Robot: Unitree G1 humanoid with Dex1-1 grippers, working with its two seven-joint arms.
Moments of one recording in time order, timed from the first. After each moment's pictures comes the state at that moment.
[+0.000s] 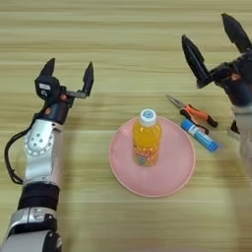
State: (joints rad) left arm -0.31 0.14 0.19 0.43 -0.24 -0.49 -0.36; right arm -0.30 -0.25 0.01 -0.16 0.50 -0.23 0.58
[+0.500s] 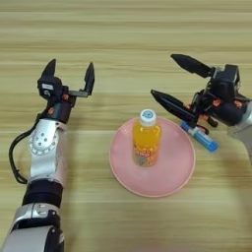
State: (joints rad) left arm -0.33 0.13 0.18 0.49 -0.23 -0.53 -0.34; right arm -0.28 -0.36 0.14 -0.19 0.55 0.06 0.86
